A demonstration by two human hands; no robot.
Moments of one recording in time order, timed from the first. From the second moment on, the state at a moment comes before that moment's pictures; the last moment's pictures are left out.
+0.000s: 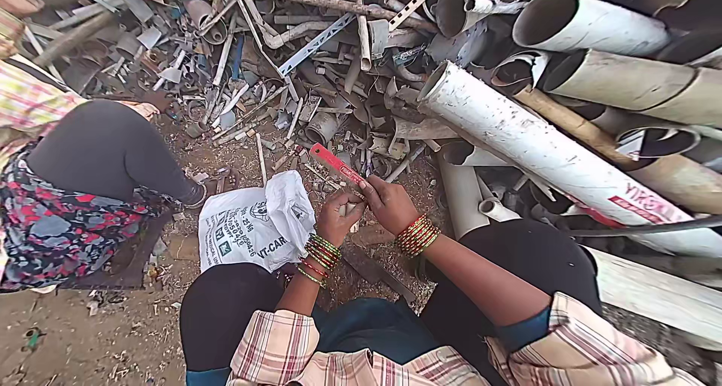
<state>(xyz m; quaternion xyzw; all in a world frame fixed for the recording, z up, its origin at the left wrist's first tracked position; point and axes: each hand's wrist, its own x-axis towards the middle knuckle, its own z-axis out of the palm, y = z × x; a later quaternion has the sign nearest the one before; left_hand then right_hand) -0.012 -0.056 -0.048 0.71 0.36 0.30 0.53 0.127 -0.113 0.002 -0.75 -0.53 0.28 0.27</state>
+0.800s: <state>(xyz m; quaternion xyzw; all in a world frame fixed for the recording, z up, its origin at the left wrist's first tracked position) -0.008 -0.054 -0.041 0.47 0.47 0.42 0.62 0.118 -0.111 -0.001 -0.65 -0.33 0.59 0.36</state>
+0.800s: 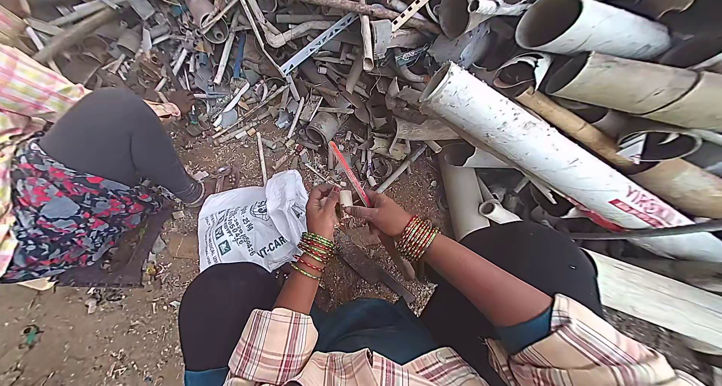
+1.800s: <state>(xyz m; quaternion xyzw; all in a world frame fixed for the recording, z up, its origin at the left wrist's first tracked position) -0.017 -0.050 -0.036 0.73 0.26 0.36 0.51 0.139 -0.118 0.020 -0.72 -0.41 0.45 0.34</state>
